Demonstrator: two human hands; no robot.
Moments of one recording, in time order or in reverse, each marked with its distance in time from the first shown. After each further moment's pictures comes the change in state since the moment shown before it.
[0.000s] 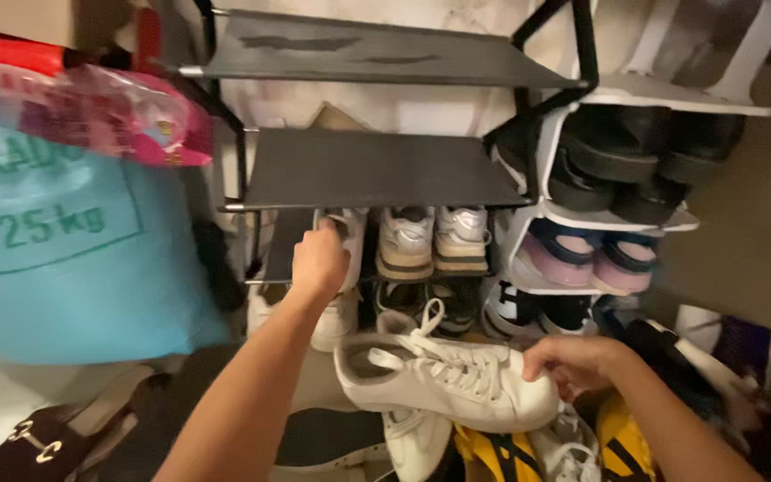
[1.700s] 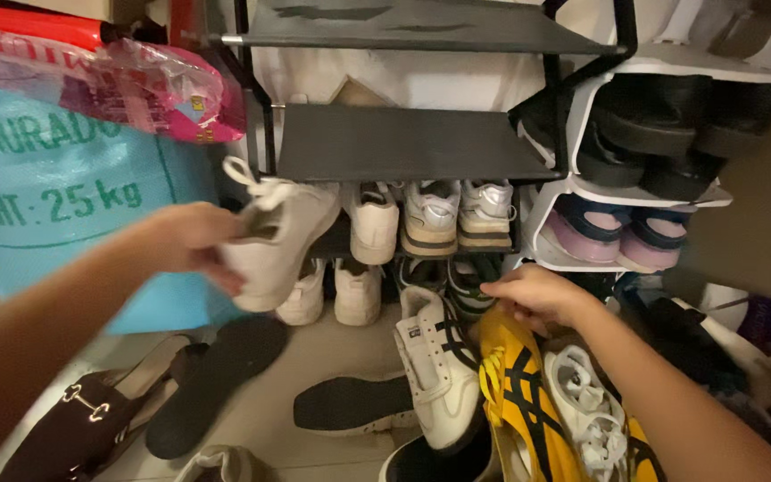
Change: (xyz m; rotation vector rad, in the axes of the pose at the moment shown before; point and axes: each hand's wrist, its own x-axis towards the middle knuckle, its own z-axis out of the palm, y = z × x) left_hand 0.011 -0.126 -0.174 -0.567 -0.605 -0.672; right_hand -0.017 -0.099 0.087 -0.147 0.519 -0.356
